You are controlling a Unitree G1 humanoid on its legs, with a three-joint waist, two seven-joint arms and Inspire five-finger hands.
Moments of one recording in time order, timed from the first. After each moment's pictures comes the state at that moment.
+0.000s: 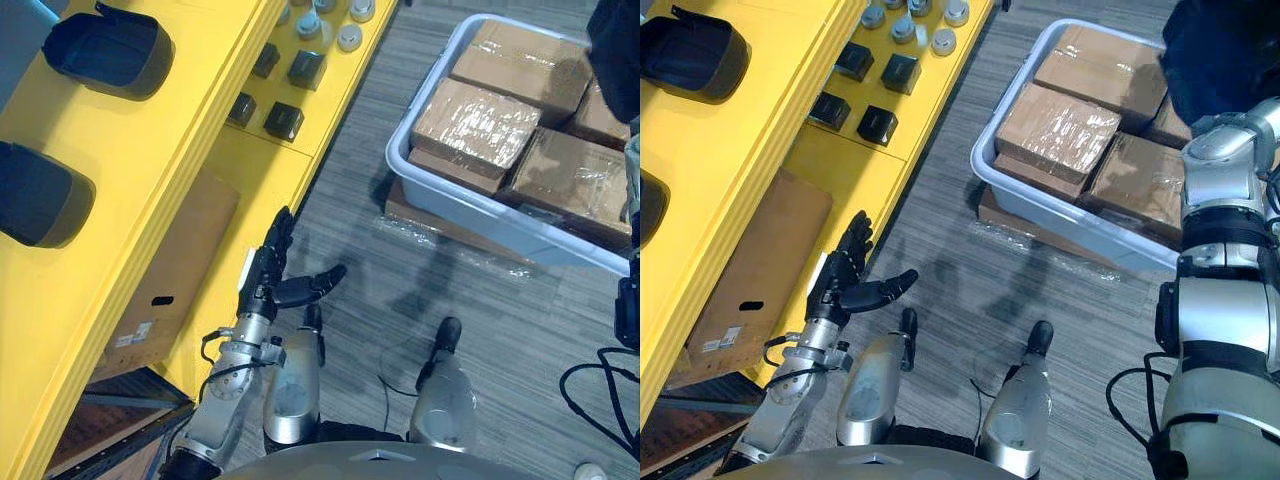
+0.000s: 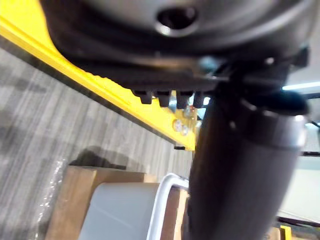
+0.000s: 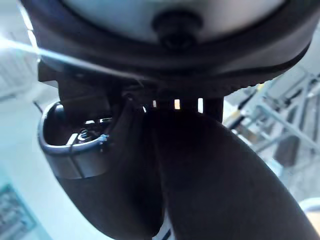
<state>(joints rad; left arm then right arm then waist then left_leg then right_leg) 0.19 0.24 -0.31 -0.05 -0.26 -0.29 0.09 -1.02 -0.87 0.04 0.84 -0.11 0.07 -0.81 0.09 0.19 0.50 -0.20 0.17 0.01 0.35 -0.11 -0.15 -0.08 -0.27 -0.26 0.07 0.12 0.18</state>
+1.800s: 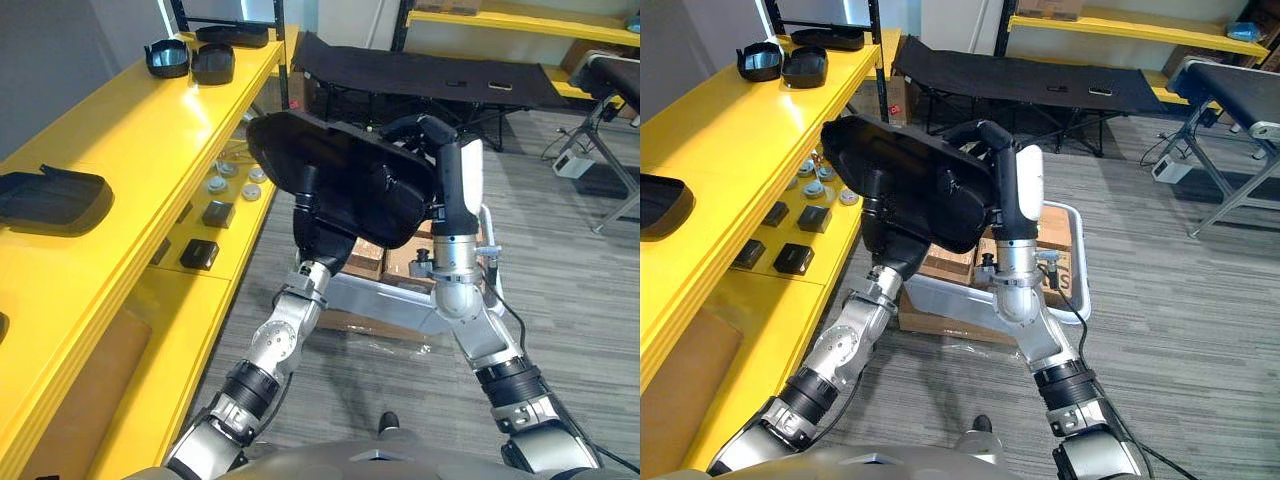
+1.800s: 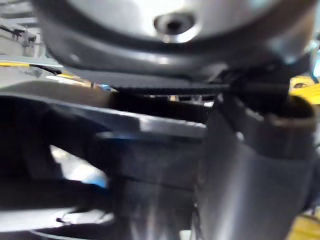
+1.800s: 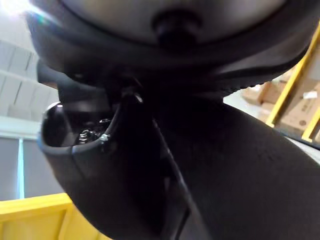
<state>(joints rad) -0.27 0.04 -0.47 0.27 -1.79 -0.05 -0.26 -0.25 -0.30 0.23 0.05 -0.41 -0.45 -0.53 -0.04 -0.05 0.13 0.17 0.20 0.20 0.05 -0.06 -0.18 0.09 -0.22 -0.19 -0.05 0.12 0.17</state>
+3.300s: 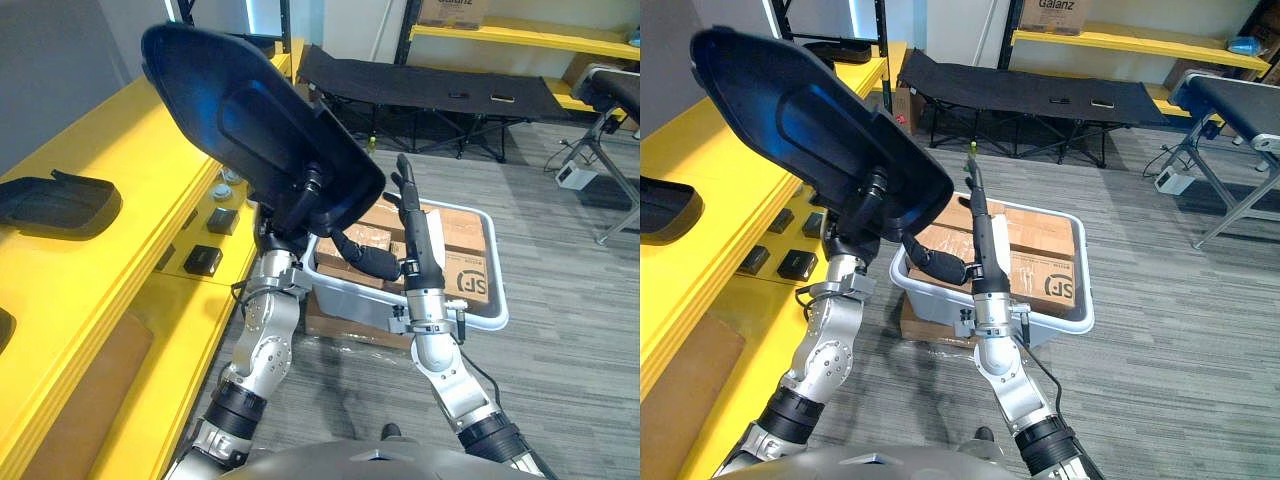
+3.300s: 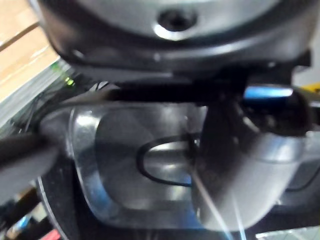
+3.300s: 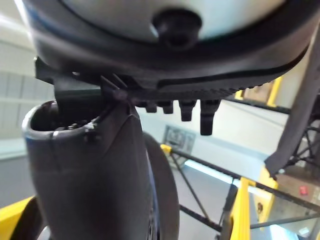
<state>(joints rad) -0.15 0.03 -0.31 -0.04 -0.63 -0.28 0.28 0.01 -0.19 0.31 0.06 -0.25 -0.41 -0.45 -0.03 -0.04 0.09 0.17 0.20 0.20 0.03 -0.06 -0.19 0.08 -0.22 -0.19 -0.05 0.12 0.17</state>
